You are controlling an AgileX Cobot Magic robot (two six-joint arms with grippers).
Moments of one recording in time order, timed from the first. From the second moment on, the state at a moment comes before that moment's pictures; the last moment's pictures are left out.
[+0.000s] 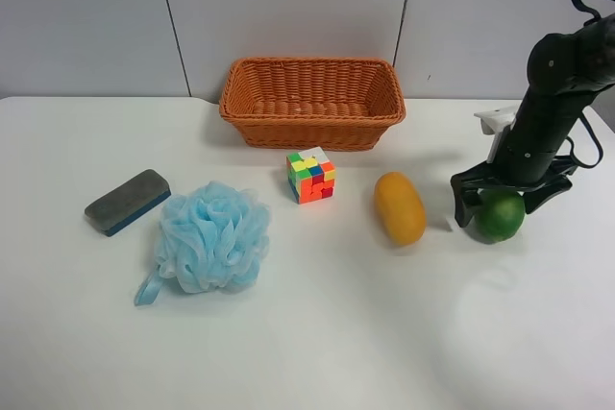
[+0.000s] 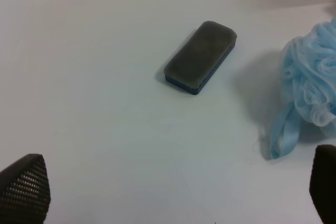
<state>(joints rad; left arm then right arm) 0.07 -0.01 -0.52 -0.09 1.07 0.17 0.04 1.92 -1.10 -0.02 0.76 -0.05</state>
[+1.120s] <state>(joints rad) 0.07 -0.01 -0.52 -0.09 1.07 0.17 0.04 1.79 -1.18 -0.02 0.97 -0.05</state>
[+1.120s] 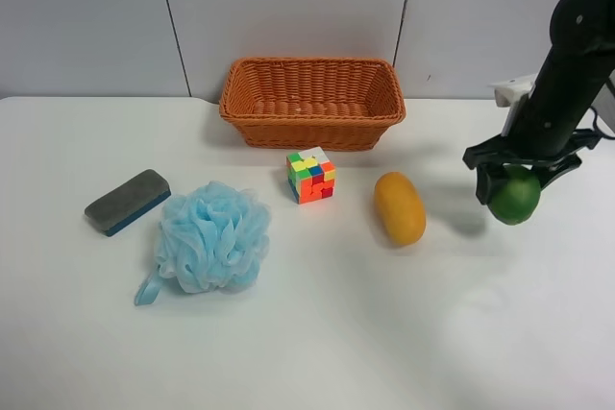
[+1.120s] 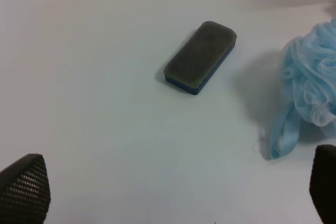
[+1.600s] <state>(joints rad) 0.07 -0.01 -0.52 -0.09 1.07 0.17 0.04 1.72 -1.64 0.10 1.21 -0.05</state>
